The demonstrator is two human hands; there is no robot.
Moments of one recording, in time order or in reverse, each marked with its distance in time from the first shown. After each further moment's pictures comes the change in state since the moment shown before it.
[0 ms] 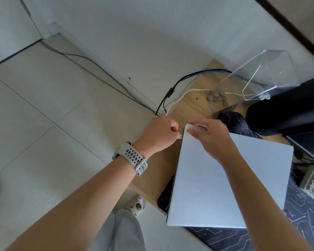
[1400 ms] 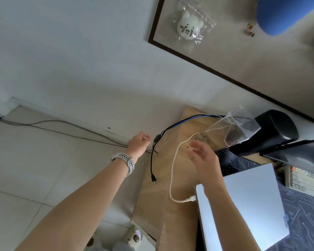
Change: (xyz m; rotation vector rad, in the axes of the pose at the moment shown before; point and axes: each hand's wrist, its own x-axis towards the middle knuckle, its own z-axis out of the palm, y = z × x) left_hand 0.168 -0.047 -0.117 -0.275 -0.116 -0.149; right_hand 0.045 -0.105 0.003 0.535 0.495 0.309
